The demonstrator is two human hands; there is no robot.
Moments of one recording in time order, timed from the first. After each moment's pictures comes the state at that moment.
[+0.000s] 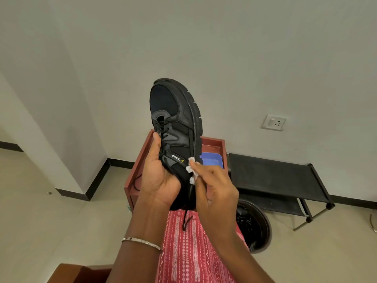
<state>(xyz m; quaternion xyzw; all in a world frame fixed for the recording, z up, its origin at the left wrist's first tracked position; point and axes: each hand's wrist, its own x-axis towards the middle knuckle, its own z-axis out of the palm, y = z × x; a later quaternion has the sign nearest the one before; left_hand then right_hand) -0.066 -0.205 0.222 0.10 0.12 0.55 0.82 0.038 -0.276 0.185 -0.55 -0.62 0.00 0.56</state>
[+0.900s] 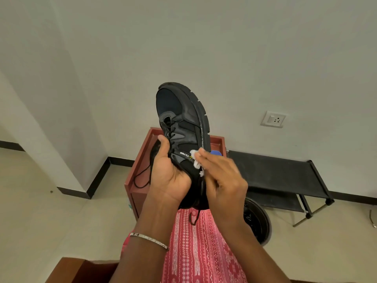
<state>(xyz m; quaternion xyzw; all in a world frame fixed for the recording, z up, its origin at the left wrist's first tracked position) -0.051 -0.216 0.230 0.04 0.12 0.53 0.84 0.059 -0.271 0.191 -0.52 -0.66 -0.07 0.54</state>
